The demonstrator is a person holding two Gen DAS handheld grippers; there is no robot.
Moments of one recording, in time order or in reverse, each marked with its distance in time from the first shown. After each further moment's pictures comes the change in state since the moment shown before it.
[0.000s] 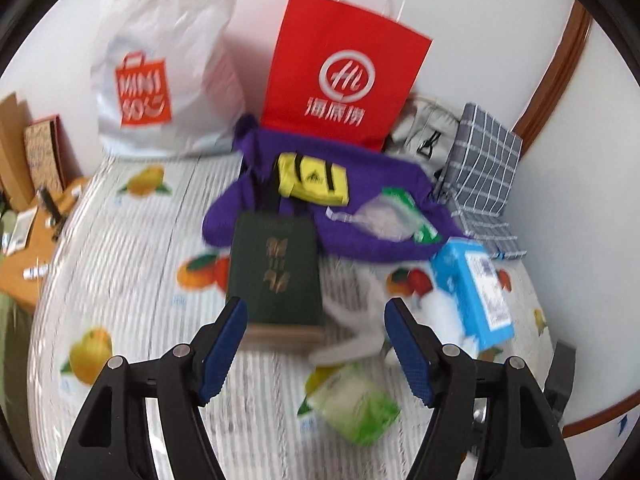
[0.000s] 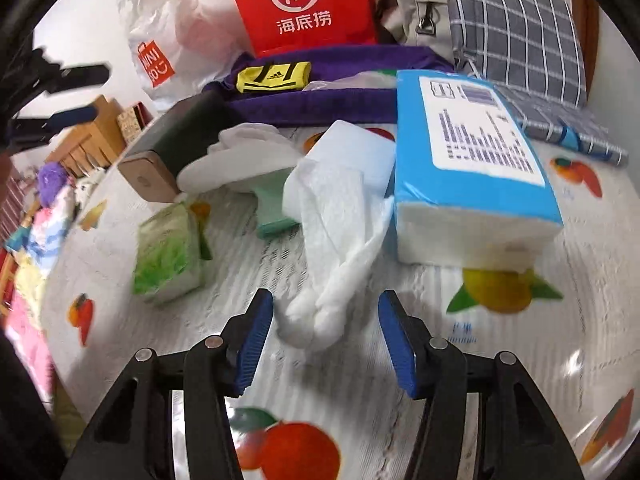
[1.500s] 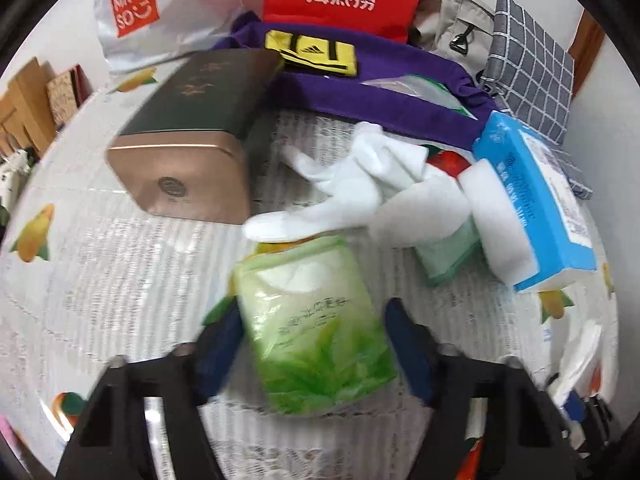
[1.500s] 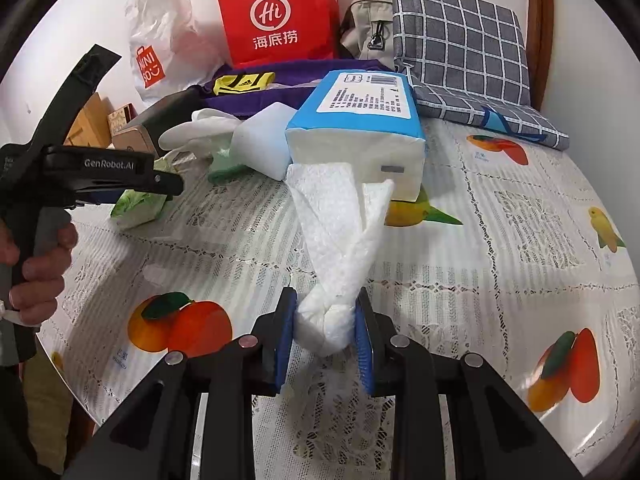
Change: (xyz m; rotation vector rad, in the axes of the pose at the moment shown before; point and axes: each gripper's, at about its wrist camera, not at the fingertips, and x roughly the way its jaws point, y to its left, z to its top) left arm 0.084 -0.067 -0.091 -0.034 0.140 0.226; right arm -0.048 -0.049 -0.069 -0.016 -0.088 -0.053
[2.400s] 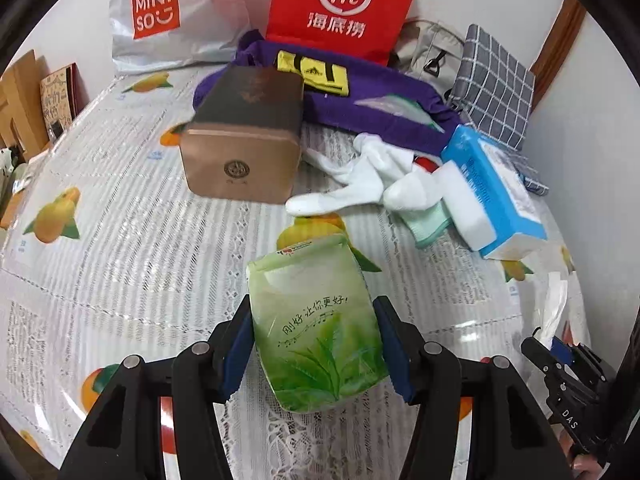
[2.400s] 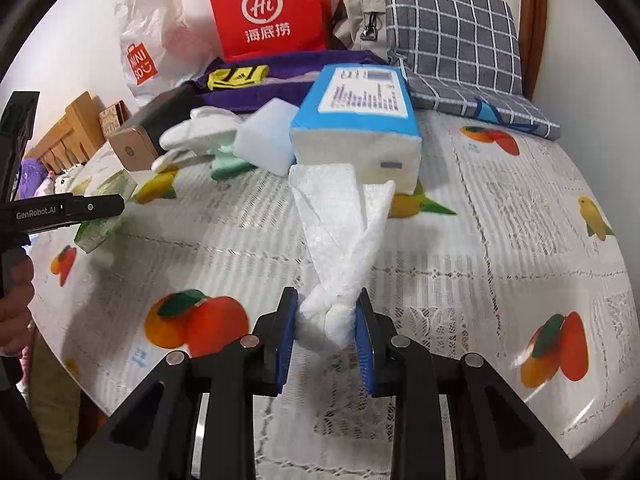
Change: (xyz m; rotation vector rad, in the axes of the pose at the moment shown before) left arm -0.048 0.044 -0.025 0.018 -0.051 -0.152; right arm -0.019 0.009 0.010 0.034 0.050 -0.021
